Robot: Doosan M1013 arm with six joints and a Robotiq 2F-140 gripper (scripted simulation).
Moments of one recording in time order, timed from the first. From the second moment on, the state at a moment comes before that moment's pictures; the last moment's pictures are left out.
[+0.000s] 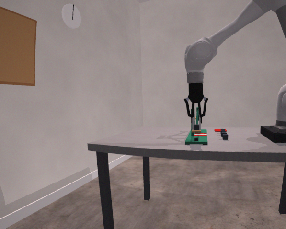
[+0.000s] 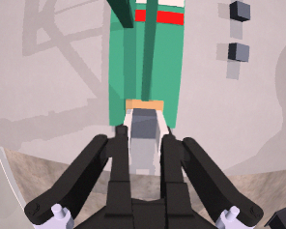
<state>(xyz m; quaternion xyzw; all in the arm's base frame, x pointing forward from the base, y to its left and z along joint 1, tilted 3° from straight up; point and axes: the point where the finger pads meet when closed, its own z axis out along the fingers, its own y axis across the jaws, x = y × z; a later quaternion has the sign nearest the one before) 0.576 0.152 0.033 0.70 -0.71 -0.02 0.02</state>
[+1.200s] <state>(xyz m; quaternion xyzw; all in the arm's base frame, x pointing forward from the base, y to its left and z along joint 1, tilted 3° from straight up) 0.575 0.139 0.014 0.70 -0.71 -0.02 0.02</state>
